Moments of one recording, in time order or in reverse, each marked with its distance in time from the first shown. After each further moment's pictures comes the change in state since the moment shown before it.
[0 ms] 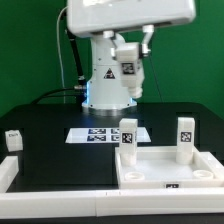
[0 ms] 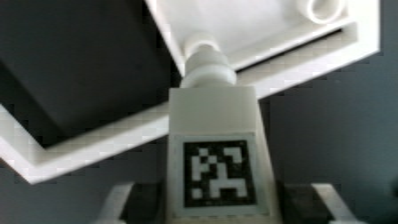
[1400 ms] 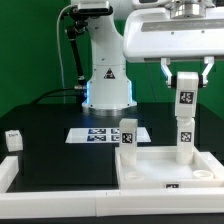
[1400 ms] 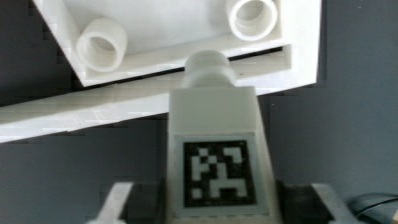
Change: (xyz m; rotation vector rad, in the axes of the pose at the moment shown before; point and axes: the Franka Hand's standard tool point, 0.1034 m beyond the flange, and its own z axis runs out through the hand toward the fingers) arm -0.021 -0.095 0.052 0.006 0.114 -0.179
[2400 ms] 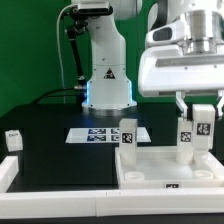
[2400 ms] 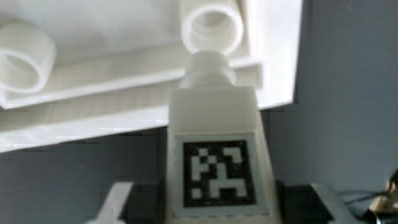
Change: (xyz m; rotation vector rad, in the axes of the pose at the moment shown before) arm -0.030 -0.014 0.044 -0.012 0.061 -0.049
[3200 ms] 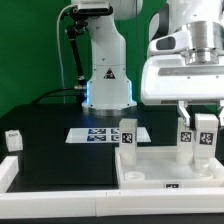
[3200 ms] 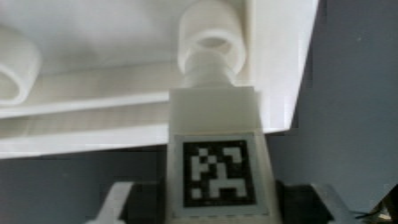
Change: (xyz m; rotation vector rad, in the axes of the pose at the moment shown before) arm -0.012 -0.010 0.011 0.014 0.005 -0.033
